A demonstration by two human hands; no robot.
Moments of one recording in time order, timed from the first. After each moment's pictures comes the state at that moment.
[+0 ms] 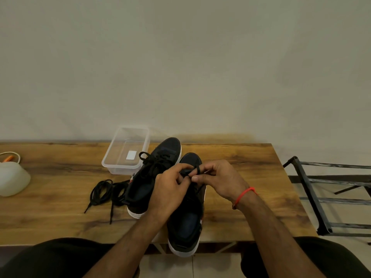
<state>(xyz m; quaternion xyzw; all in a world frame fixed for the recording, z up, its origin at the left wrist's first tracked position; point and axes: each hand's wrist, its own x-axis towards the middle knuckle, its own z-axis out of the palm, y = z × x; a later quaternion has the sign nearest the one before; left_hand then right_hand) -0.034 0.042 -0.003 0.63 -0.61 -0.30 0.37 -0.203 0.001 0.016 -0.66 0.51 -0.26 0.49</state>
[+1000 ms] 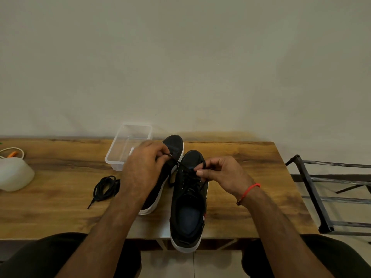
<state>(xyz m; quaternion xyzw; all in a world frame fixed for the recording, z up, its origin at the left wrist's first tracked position) 0.019 0.027 0.041 0.67 -0.67 -0.08 0.31 -0.207 0.003 0.022 -0.62 0.51 -0.28 0.52</state>
